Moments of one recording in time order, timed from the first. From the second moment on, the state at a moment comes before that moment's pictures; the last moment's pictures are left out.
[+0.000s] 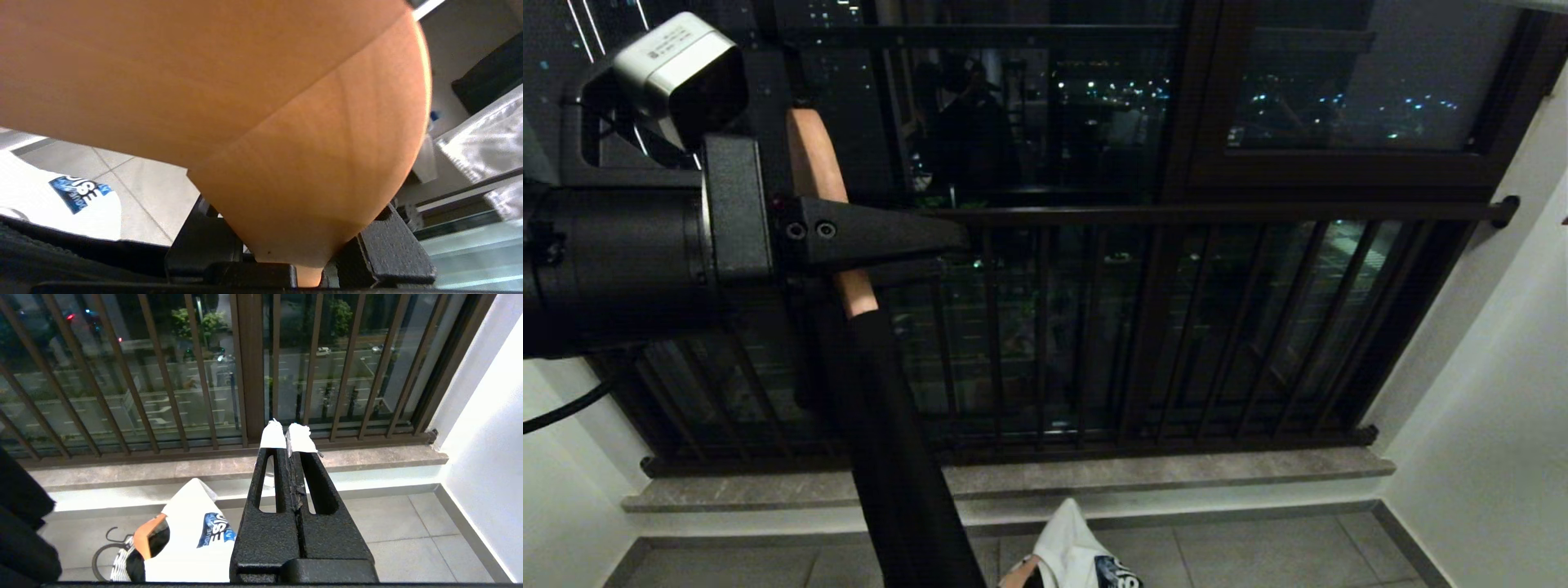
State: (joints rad) left arm -0.57 1.26 -1.12 -0.05 -0.50 -0.61; right arm 0.00 0.00 0.00 0.00 -0.03 0.05
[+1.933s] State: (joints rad) left arm -0.42 0.83 -0.93 0.34 -0.44 -0.52; right arm 0.00 0.00 0.00 0.00 -0.03 0.05
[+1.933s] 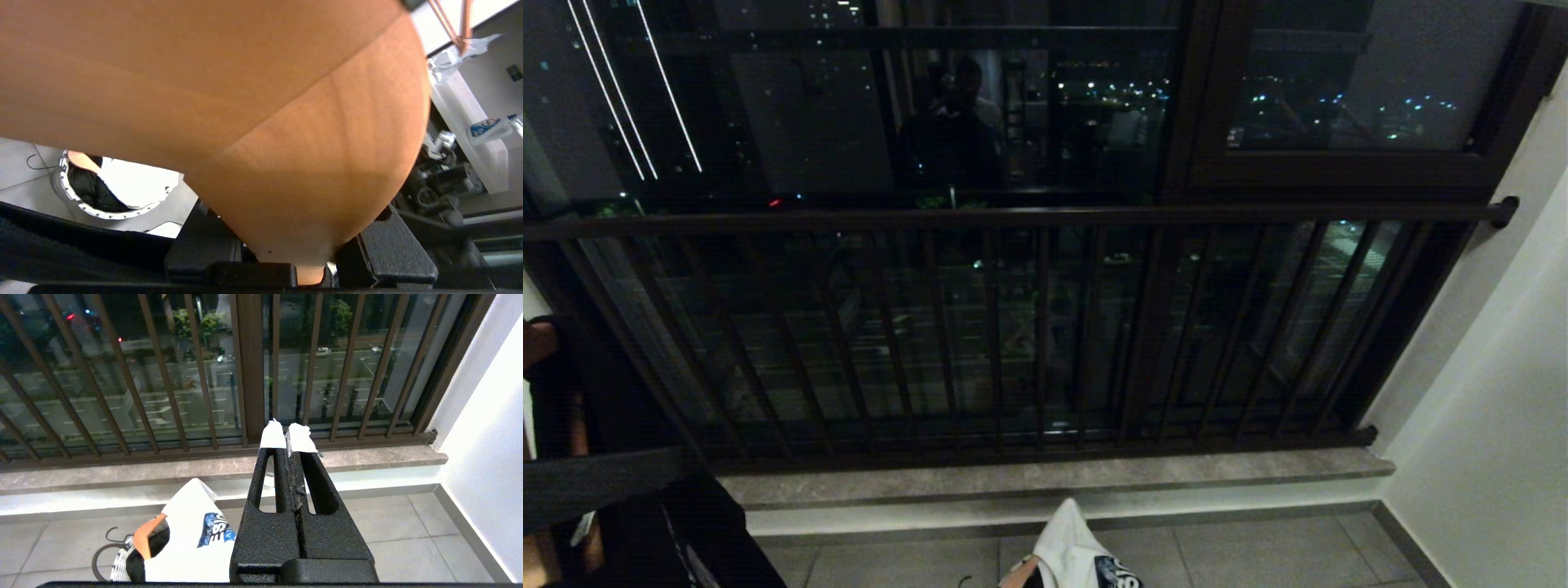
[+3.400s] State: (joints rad) left arm -0.53 0.77 -0.96 0.36 -0.35 -0.54; right arm 0.00 0.00 0.00 0.00 -0.03 0.05
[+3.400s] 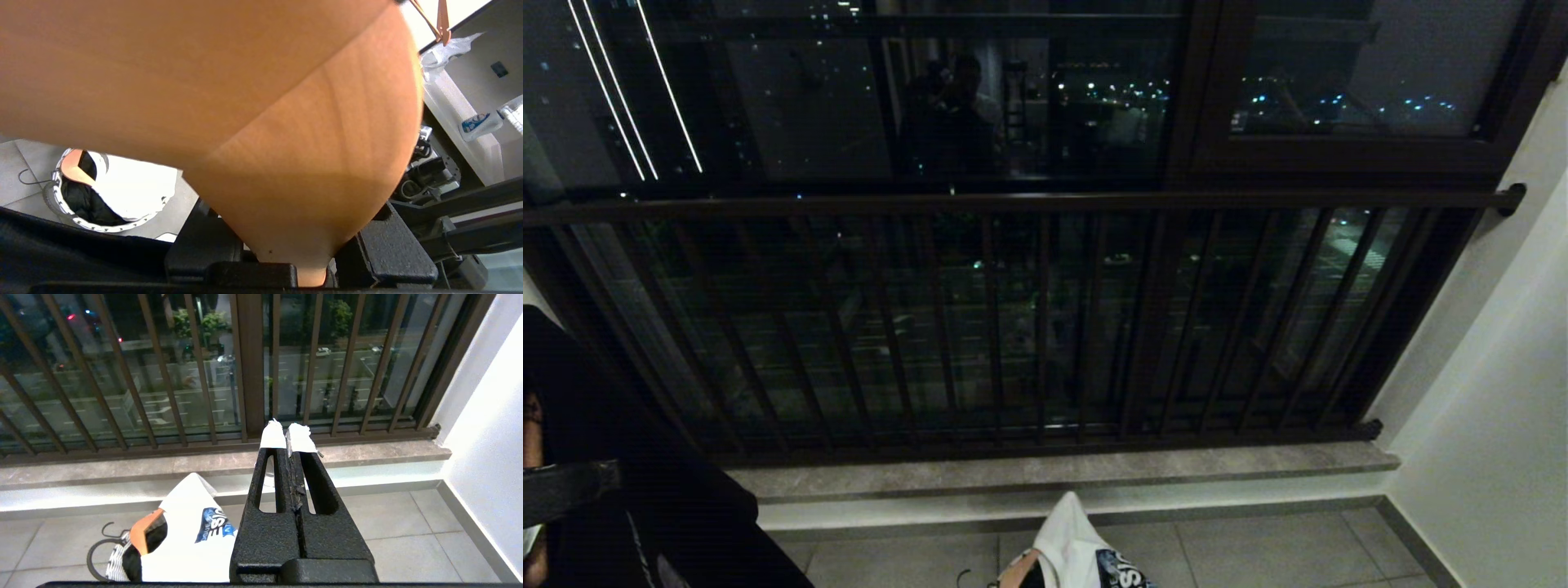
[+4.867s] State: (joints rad) left arm -0.53 0.75 -0.96 0.37 -0.35 -0.54; right arm 0.00 0.00 0.00 0.00 -0.03 0.05
